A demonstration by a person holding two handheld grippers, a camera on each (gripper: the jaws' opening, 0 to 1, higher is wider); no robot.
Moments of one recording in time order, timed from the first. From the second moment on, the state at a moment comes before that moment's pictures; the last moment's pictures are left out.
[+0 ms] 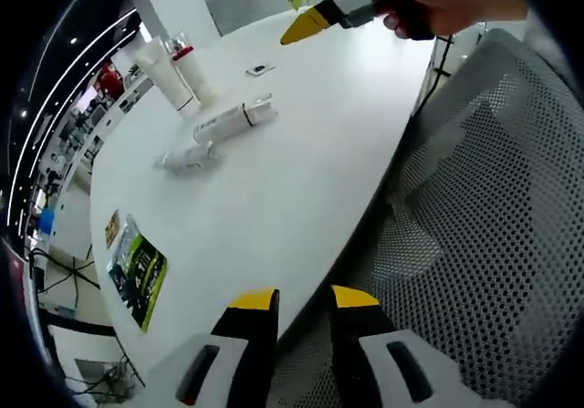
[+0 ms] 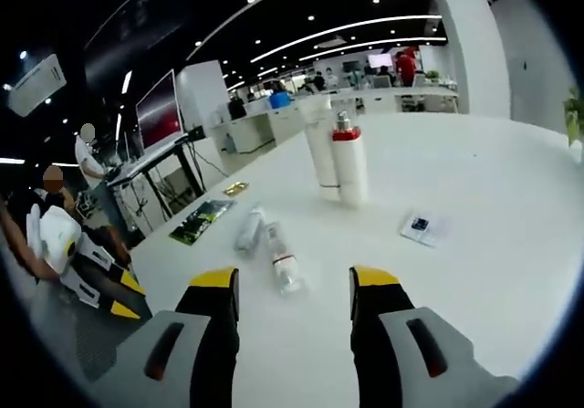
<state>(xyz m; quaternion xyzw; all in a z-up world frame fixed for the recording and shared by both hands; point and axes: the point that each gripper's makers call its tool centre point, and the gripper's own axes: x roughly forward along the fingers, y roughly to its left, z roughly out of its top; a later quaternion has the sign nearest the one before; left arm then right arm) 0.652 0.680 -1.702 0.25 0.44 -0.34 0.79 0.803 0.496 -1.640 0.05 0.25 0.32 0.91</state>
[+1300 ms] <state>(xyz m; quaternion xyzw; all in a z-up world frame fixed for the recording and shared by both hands) 0.639 0.678 -1.711 0.24 0.47 -0.35 0.78 0.836 0.553 -1.708 -0.13 0.34 0.37 0.85</state>
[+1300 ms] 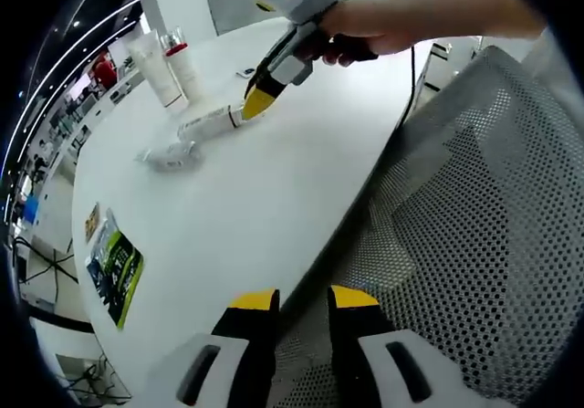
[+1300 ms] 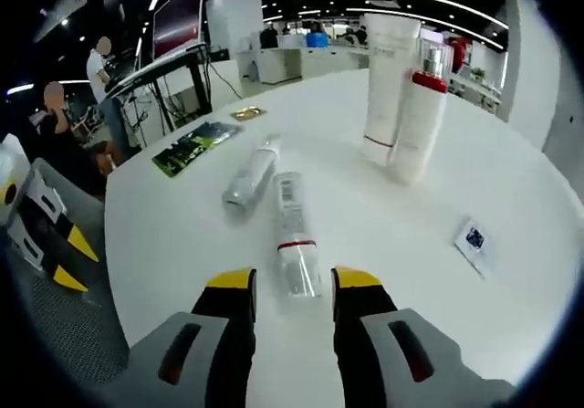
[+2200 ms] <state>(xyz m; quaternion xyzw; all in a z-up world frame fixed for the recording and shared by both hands) 0.647 0.676 -1.704 0.22 0.45 -0.34 0.79 0.802 0.551 -1.670 -0.04 0.33 0.40 0.85</state>
